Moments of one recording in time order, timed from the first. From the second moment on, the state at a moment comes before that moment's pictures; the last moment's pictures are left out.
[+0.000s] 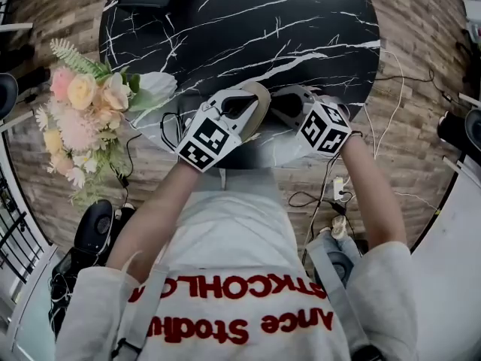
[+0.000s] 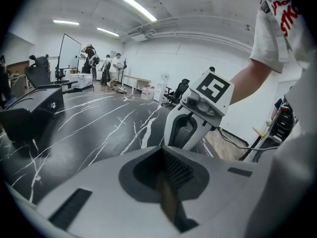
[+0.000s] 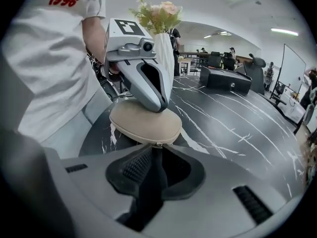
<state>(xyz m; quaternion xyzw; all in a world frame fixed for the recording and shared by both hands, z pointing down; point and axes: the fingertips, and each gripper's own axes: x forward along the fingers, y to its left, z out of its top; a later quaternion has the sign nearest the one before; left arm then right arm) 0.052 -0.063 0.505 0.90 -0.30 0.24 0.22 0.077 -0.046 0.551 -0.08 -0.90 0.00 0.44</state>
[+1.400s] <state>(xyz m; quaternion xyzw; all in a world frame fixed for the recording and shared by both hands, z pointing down) 0.049 -0.061 0.504 0.91 -0.29 0.20 0.21 0.044 0.036 0.546 0.10 -0.90 0.11 0.41</state>
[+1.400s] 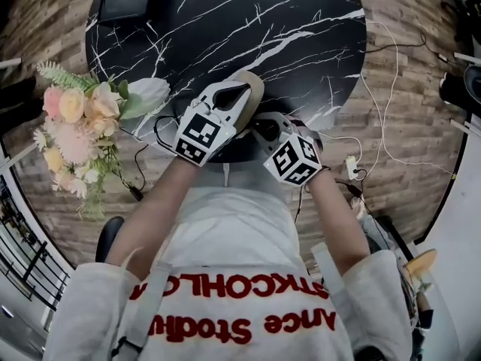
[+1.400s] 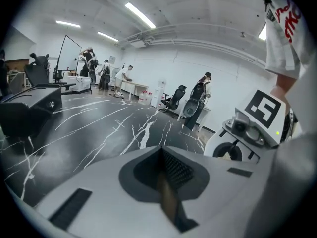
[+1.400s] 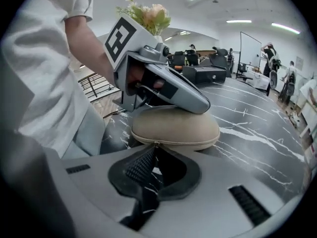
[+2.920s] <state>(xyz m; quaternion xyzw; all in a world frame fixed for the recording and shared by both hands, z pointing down) -0.017 0.009 0.538 0.86 -0.24 0.29 0.34 0.049 0.001 0.536 0.28 -0.86 0.15 0.41</state>
